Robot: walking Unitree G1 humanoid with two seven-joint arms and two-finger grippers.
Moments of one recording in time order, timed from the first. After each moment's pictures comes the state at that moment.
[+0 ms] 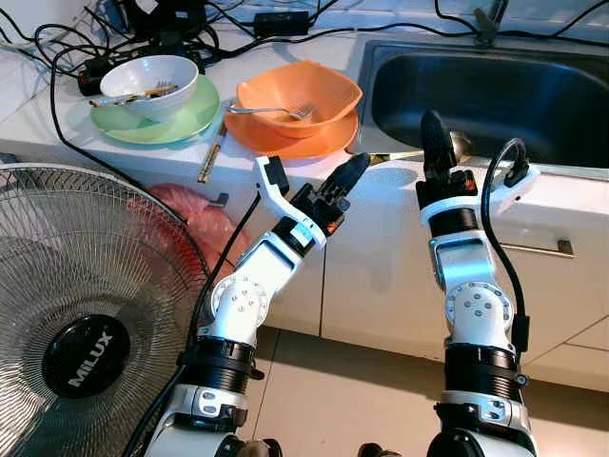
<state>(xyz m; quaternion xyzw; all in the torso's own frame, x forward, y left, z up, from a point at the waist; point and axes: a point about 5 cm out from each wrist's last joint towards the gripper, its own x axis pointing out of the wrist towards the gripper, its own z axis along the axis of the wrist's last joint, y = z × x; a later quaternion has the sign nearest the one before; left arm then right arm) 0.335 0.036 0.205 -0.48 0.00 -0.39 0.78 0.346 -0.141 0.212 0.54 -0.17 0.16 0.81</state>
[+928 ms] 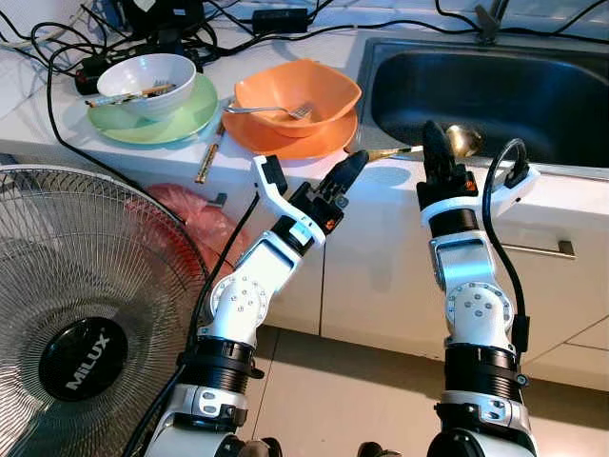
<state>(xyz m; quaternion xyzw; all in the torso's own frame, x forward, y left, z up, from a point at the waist) 0.335 0.037 0.206 -0.49 0.00 -0.39 0.78 0.346 -0.142 0.210 0.54 -0.16 0.15 0.81</state>
